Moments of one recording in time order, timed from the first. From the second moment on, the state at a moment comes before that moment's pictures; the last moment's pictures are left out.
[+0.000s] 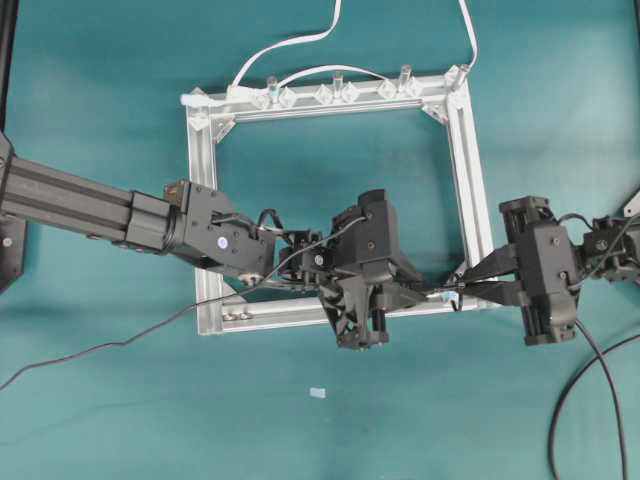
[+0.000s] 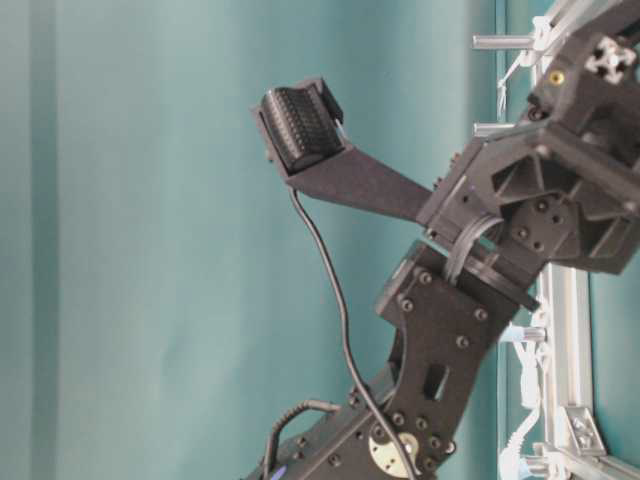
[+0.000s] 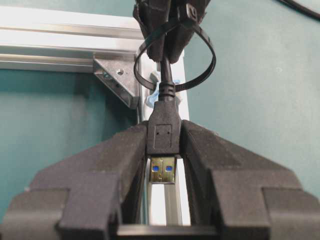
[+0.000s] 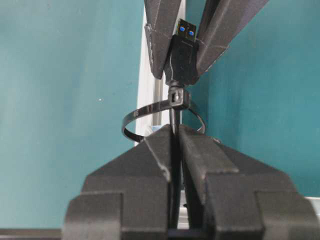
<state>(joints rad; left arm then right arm) -0.11 0.44 0.30 -0.06 -0.24 -0.16 0.24 -0.32 1.16 0.39 -0.23 -0.17</state>
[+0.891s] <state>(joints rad) -0.11 0.44 0.30 -0.06 -0.24 -0.16 0.25 -0.36 1.21 0.39 -0.21 -0.17</state>
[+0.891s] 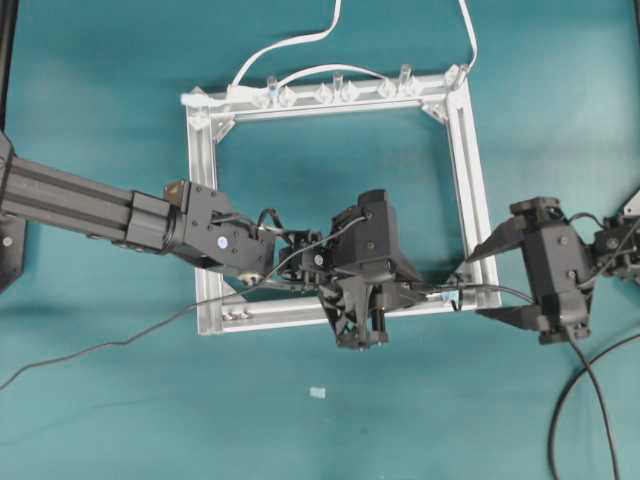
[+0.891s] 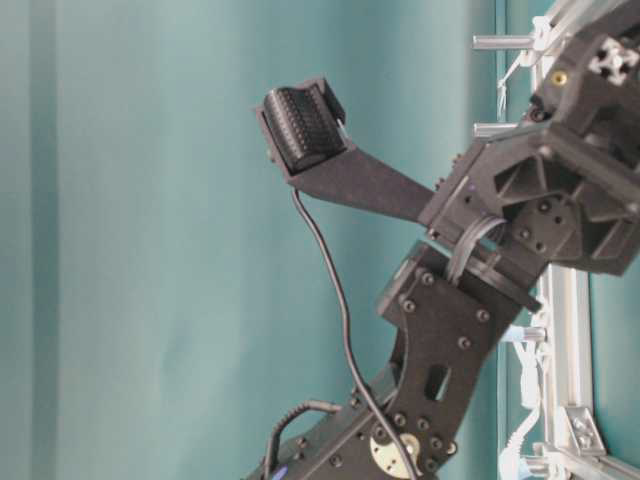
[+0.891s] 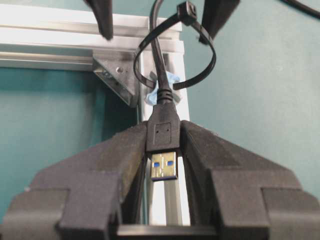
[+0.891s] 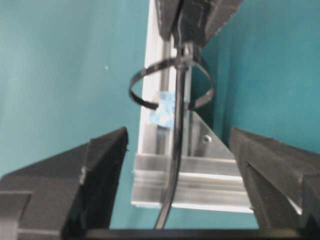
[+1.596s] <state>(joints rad) -0.11 0.32 0.41 -0.06 -0.19 -0.16 0.25 -0.41 1.24 0.39 -0.21 -0.17</state>
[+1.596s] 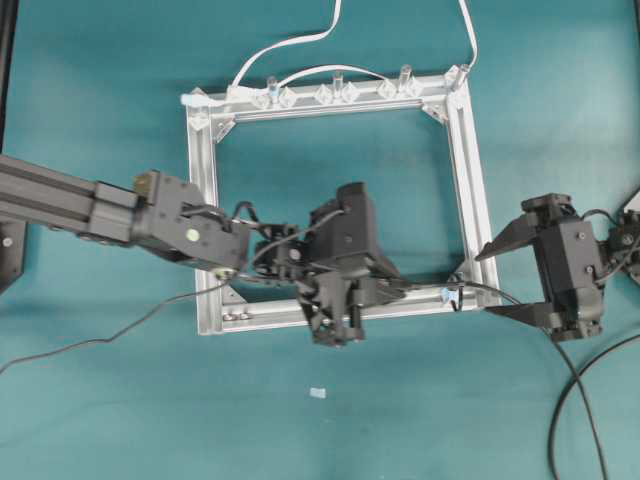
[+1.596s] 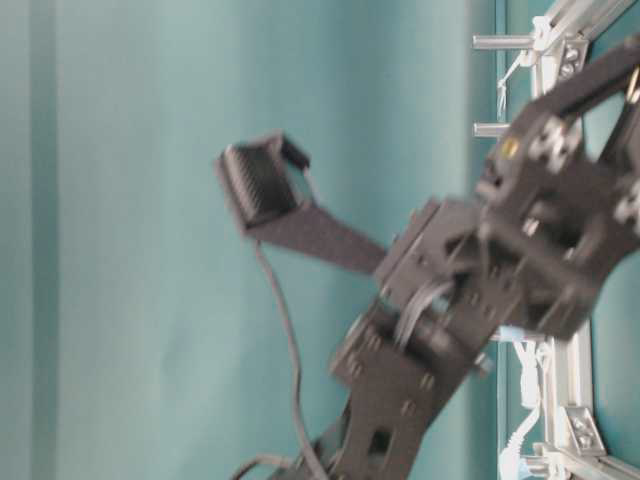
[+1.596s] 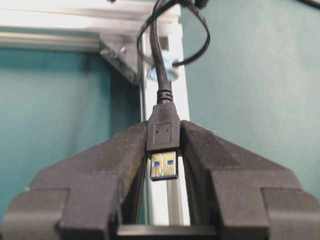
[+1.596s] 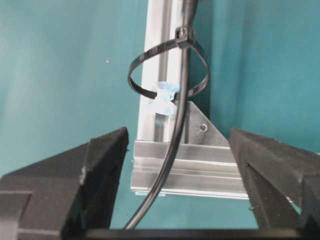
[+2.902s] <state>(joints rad) -0.15 -0.29 1.00 -0.06 -0.04 -0.28 0.25 -0.41 1.24 0.39 -0.22 -0.17</state>
